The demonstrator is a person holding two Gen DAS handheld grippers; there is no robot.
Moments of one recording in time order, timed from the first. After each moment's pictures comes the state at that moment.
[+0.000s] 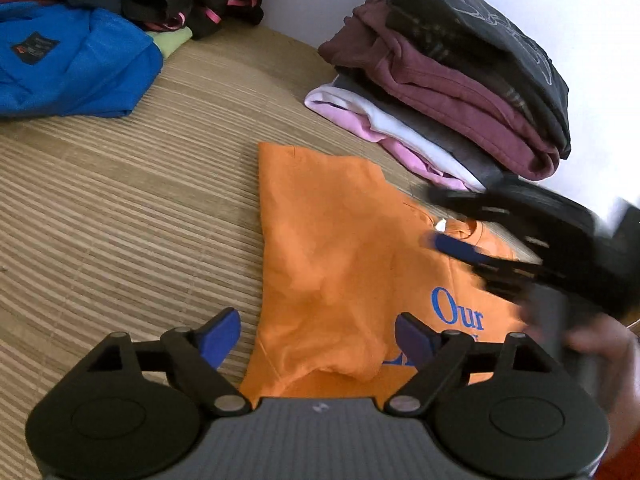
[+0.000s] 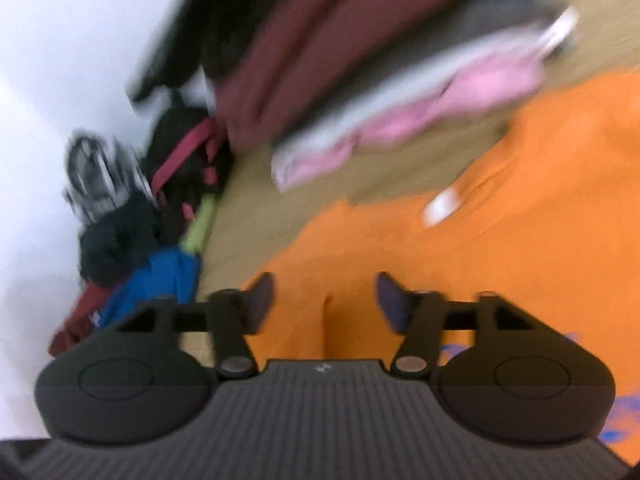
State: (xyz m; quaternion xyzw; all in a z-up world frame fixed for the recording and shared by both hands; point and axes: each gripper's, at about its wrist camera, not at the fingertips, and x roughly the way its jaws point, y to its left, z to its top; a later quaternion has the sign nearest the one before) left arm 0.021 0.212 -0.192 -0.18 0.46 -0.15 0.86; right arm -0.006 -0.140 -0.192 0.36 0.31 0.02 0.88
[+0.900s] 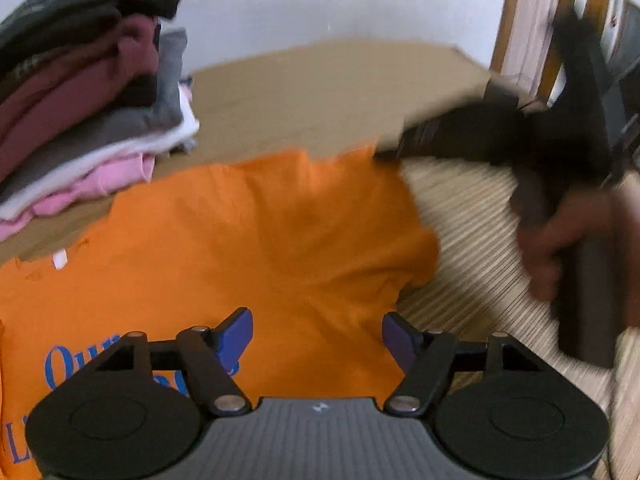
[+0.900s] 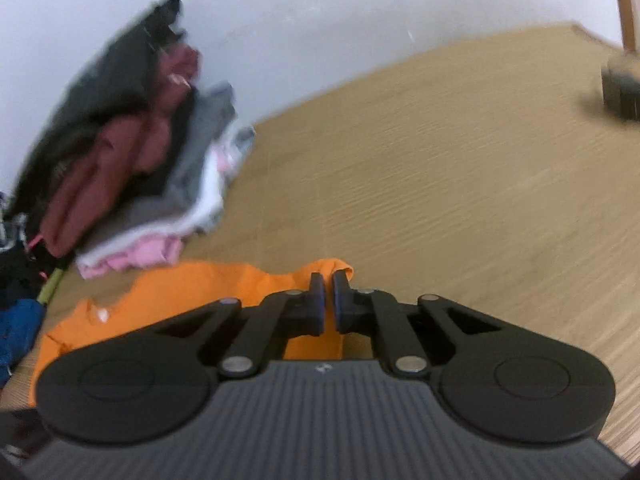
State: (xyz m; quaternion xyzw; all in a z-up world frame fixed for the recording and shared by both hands) left arm -0.036 -0.152 -0.184 0.16 0.43 -0.31 0.83; right arm -0.121 -0.381 -0.185 0.24 0.26 -0.12 0.93
